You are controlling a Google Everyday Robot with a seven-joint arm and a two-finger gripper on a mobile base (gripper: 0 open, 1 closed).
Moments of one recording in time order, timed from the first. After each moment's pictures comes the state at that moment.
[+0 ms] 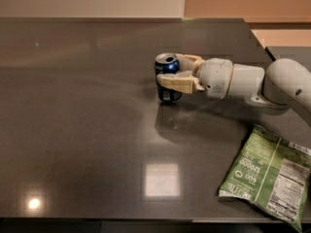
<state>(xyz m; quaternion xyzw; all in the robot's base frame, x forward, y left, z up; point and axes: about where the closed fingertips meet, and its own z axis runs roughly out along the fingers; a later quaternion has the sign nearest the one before) 0.579 -0.041 0.916 -0.44 0.57 0.36 0.59</state>
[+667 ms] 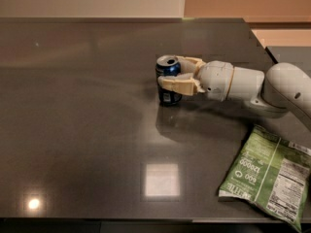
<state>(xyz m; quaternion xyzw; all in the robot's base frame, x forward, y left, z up) 0.581 -0.044 0.910 -0.43 0.57 0.36 0.60</state>
